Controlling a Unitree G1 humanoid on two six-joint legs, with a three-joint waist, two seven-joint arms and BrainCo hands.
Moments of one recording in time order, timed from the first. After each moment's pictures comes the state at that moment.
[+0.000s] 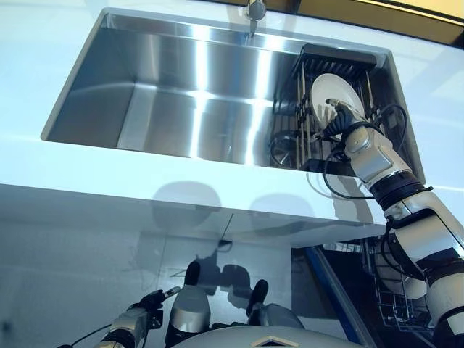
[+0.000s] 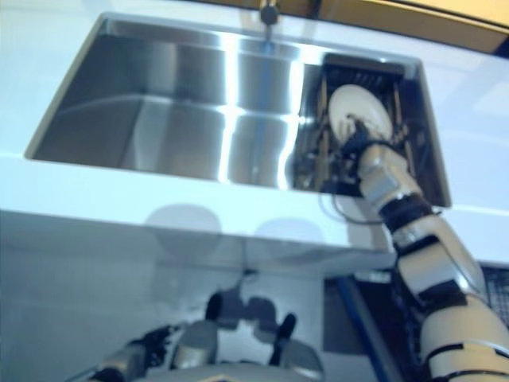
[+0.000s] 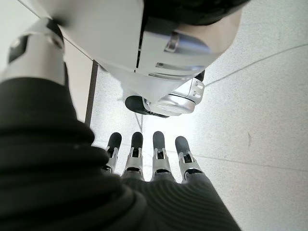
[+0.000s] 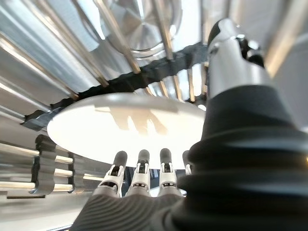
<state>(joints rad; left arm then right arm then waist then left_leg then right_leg) 0.01 0.33 -0.25 1.04 -0.37 0.17 -0.05 -0.95 -0.63 0.57 0.71 -0.18 0.42 0.00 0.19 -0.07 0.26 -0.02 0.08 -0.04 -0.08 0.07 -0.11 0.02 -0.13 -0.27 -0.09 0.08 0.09</state>
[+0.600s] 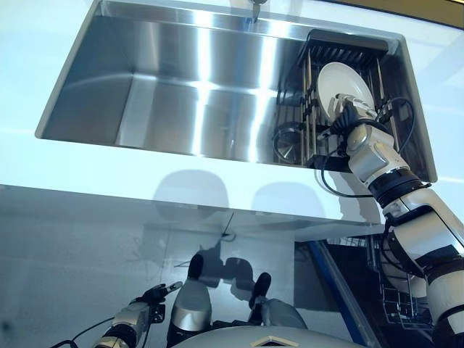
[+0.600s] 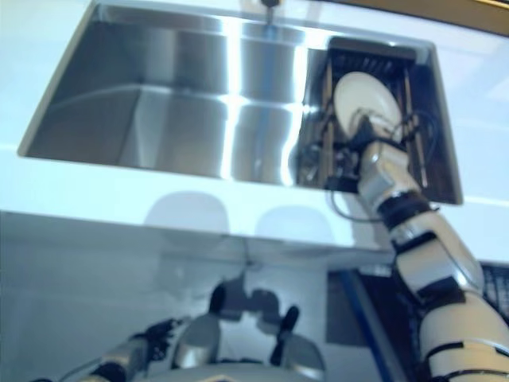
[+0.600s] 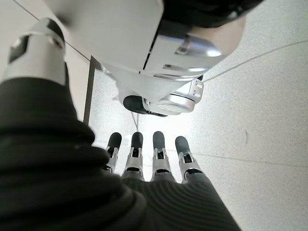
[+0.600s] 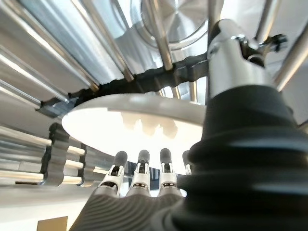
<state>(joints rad) 0.00 0.33 -0.26 1.01 -0.37 0.18 -0.05 -0.99 -0.62 0.60 0.75 -0.30 0.51 -0.06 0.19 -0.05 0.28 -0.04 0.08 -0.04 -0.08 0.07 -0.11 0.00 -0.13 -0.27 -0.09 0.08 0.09</state>
